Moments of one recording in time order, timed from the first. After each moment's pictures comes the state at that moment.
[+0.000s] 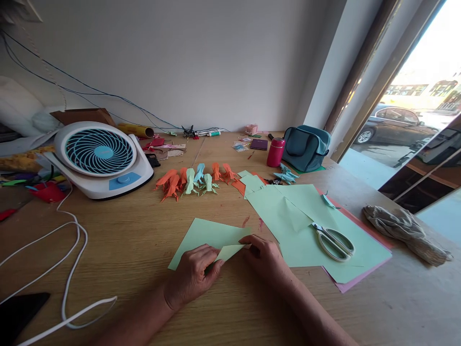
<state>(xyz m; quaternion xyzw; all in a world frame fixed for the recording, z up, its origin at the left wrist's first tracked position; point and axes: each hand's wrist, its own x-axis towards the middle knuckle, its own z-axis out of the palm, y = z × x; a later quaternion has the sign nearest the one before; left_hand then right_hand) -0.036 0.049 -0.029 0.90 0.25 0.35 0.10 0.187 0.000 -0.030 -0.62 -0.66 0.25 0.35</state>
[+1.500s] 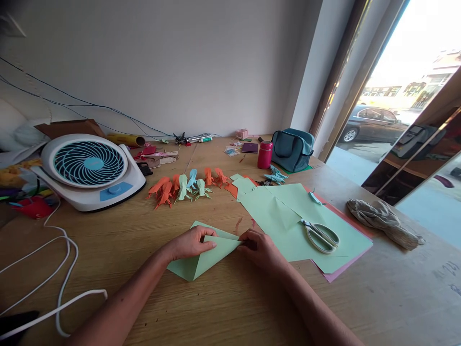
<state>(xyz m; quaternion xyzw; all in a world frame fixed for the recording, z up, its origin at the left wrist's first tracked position) -0.026 0.117 0.019 0.84 0.34 0.05 0.42 0.205 0.008 -0.028 -0.58 -0.64 0.33 0.39</state>
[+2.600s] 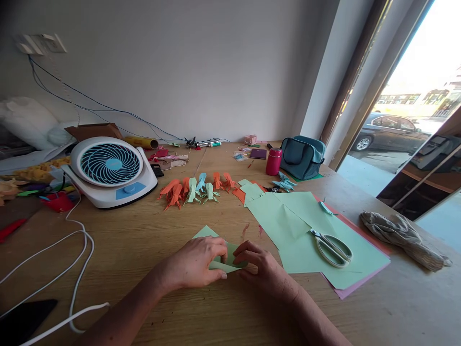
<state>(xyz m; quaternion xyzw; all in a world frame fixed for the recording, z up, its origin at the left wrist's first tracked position) -0.025 0.064 0.072 0.93 0.30 -0.04 0.19 0.189 -0.005 -0.019 -0.43 -0.78 0.25 0.38</state>
